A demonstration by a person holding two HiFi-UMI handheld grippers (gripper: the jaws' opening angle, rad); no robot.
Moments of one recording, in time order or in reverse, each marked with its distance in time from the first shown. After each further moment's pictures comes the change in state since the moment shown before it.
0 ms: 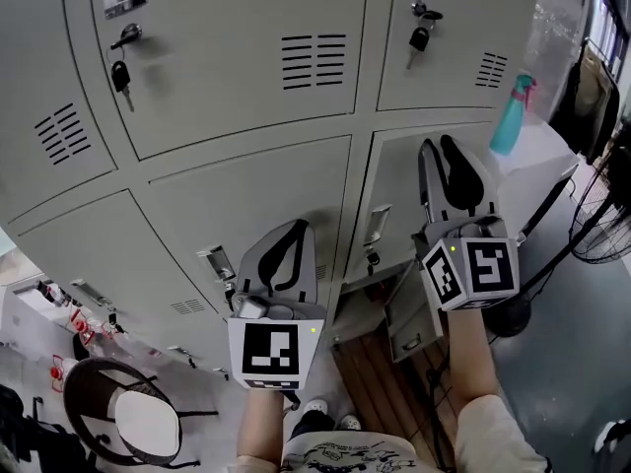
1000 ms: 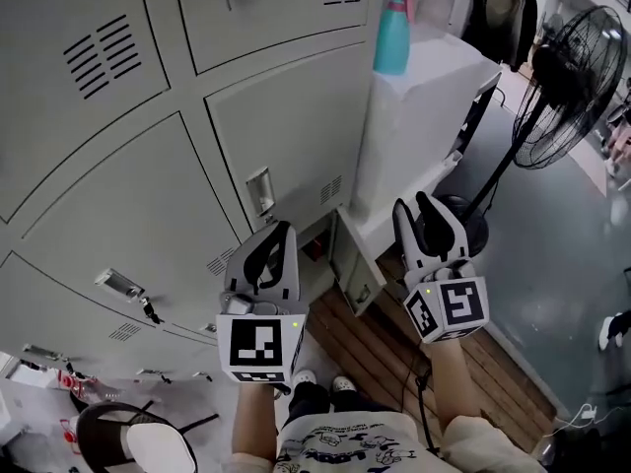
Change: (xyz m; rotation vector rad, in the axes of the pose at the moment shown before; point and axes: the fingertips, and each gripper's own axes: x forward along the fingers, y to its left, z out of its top) left arm 0.034 -0.154 -0.069 -0.069 0.100 -0.326; right arm -0.200 -0.095 -0.119 0.072 0.319 -0.285
